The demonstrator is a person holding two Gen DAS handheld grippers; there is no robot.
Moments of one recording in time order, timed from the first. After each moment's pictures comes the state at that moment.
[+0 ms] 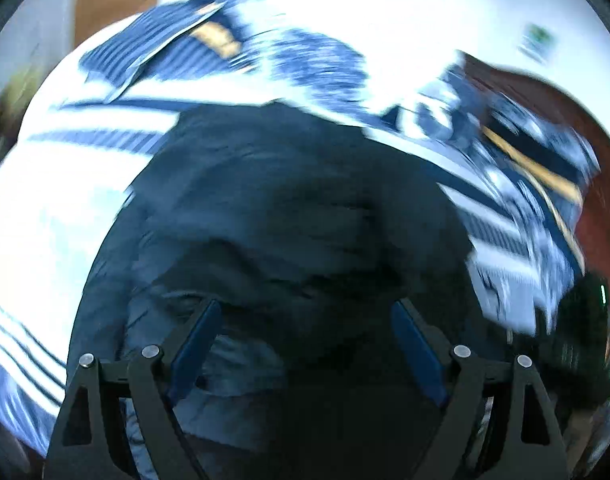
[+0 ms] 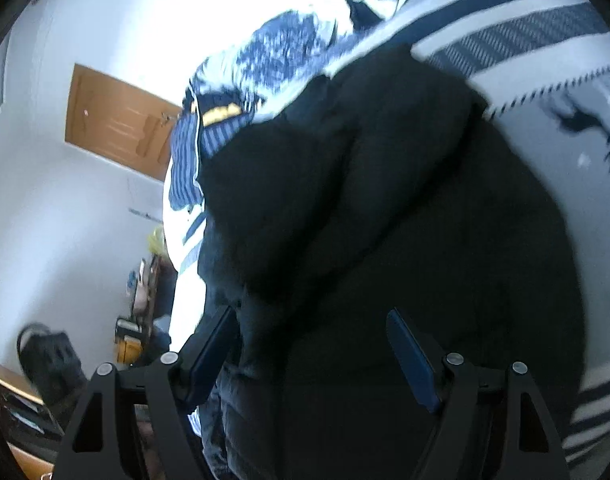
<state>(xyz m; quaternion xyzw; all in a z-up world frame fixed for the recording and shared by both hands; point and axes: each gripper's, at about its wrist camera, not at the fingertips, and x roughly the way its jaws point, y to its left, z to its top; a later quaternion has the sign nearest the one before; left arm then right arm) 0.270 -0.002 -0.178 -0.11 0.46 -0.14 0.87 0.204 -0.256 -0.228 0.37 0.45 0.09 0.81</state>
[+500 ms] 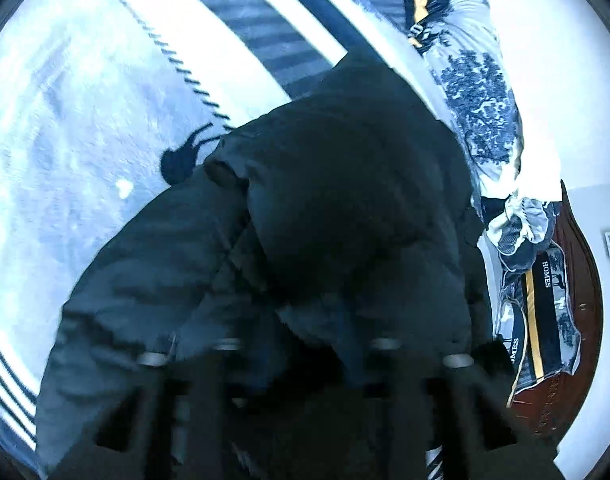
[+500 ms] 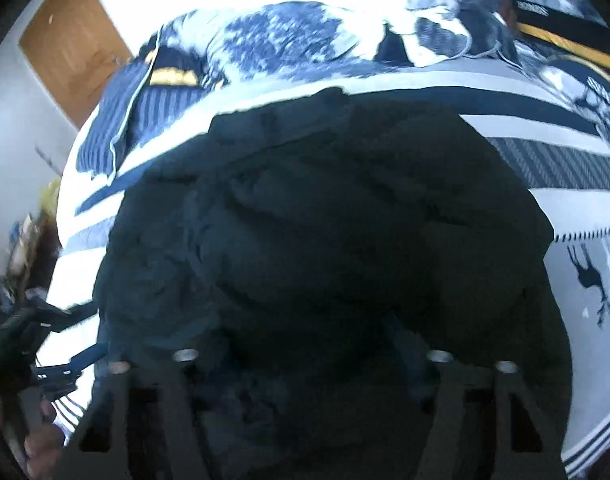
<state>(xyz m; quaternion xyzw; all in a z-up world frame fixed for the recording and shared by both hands) 0.415 0.101 -0.277 -0.37 0.56 -0.03 0.74 0.319 -0.190 -0.214 0.17 0.46 -0.06 0.87</state>
